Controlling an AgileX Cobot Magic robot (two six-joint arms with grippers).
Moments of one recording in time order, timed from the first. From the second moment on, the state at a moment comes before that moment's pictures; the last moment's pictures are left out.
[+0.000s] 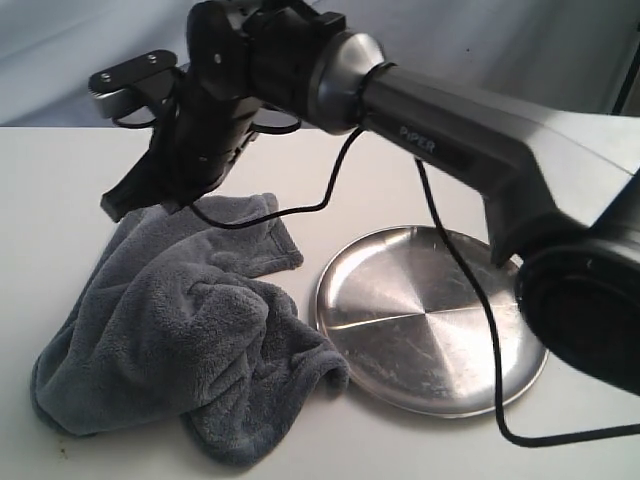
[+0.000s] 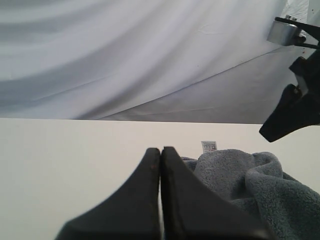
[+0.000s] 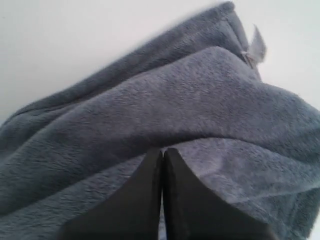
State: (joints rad) left arm -0.03 0.00 0.00 -0.04 0.13 0.01; right arm 0.81 2.33 -2.23 0.14 1.00 -0.15
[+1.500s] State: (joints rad) left arm -0.03 0.00 0.00 -0.04 0.13 0.01; right arm 0.65 1.75 -1.25 0.01 0.68 -0.14
